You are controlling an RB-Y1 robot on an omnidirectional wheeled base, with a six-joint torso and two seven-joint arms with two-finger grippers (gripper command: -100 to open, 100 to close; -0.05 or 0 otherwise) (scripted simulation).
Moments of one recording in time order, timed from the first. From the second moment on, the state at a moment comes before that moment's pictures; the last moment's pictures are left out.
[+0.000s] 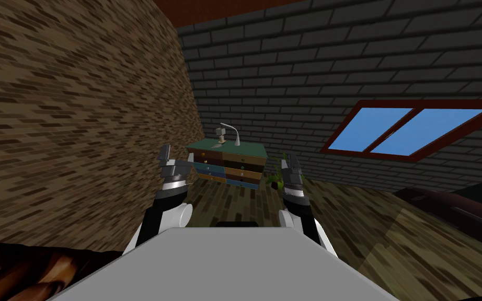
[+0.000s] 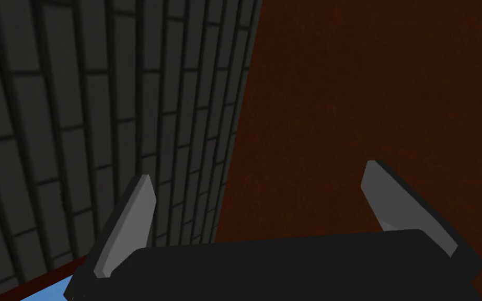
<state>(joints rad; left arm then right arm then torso) 0.47 -0.04 0.01 -2.35 0.03 -0.40 0.13 0.52 0.02 0.01 -2.28 0.11 -0.52 0.13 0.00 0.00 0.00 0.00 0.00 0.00</state>
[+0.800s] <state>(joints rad) 0.47 -0.04 0.01 -2.35 0.03 -0.40 0.13 0.52 0.02 0.01 -2.28 0.11 -0.52 0.13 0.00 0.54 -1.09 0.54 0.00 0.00</state>
